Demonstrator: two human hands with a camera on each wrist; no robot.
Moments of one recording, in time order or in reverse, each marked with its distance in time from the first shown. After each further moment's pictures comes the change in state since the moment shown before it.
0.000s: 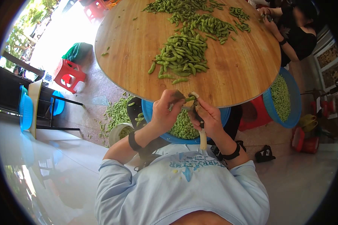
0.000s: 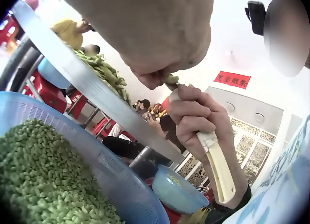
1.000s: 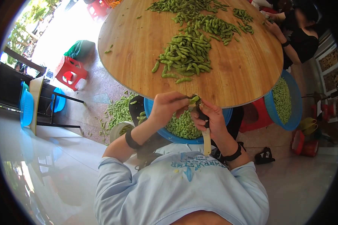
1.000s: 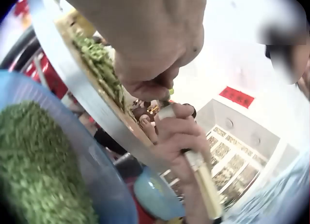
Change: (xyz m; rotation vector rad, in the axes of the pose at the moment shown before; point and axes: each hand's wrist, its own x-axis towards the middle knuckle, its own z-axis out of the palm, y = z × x) left_hand 0.010 0.015 -0.019 -0.068 -0.218 -0.291; right_hand 0.002 -0.003 0.000 0.411 0.110 0.182
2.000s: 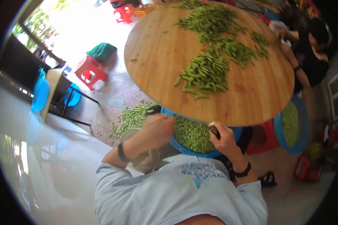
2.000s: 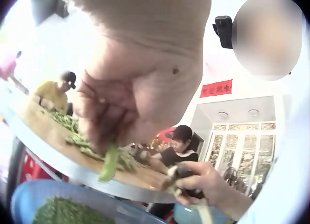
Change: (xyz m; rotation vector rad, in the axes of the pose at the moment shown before) left_hand -0.054 0.029 -0.054 1.234 -0.215 0.096; right_hand -0.011 -0.010 -0.010 -1.513 -0.098 -0.645
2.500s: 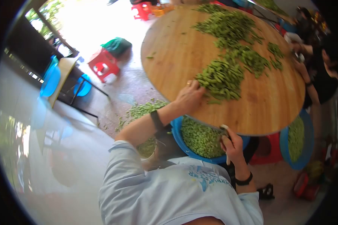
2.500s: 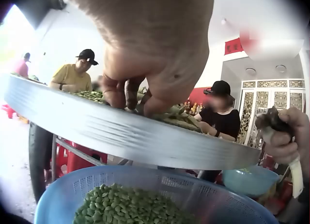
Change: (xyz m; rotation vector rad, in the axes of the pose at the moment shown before) left_hand 0.119 -0.037 0.039 -0.048 0.413 -0.006; right_hand -0.011 0.015 0.006 0.498 -0.045 0.317
